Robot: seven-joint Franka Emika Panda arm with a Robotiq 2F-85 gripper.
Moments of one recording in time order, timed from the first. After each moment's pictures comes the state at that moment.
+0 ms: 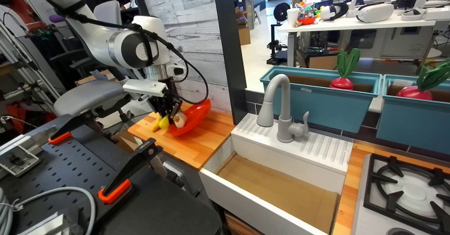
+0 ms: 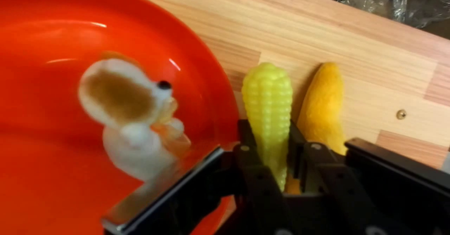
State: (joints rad) arm 0.18 1.05 0.10 -1.74 0.00 2.65 -0.11
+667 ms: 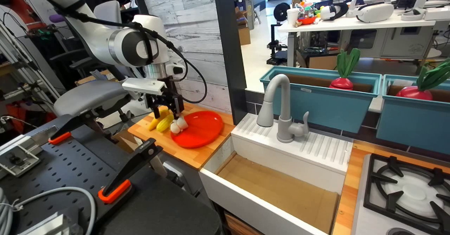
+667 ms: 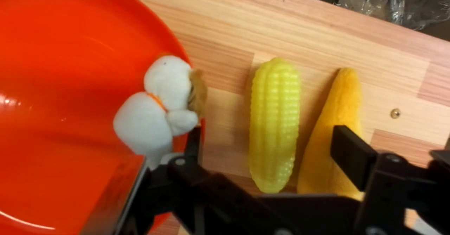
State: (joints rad) arm 0.18 1.05 0.10 -1.72 -0.01 2.61 -0.08
